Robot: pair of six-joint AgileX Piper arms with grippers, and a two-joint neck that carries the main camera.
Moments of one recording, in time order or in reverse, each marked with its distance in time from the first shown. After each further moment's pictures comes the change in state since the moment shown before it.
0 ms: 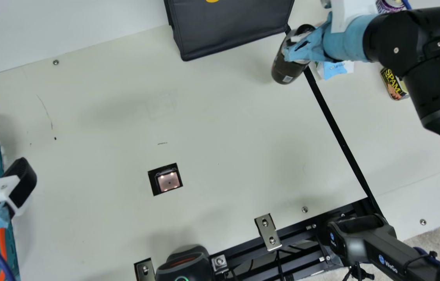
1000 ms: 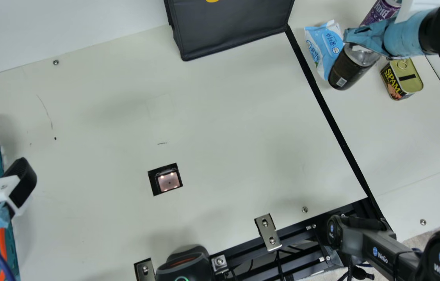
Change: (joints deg) left arm 0.0 0.0 0.0 0.0 0.0 0.0; right arm -17.6 3.2 -1.2 -5.0 4.5 6.1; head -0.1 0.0
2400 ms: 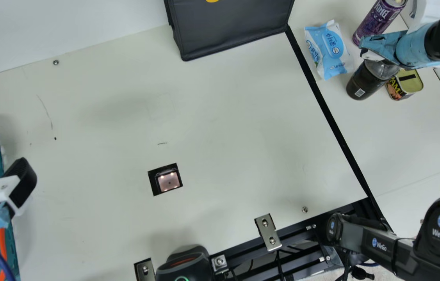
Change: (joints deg) left arm 0.0 0.0 0.0 0.0 0.0 0.0; right arm -5.1 4.9 3.5 -3.4 -4.9 2.2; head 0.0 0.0
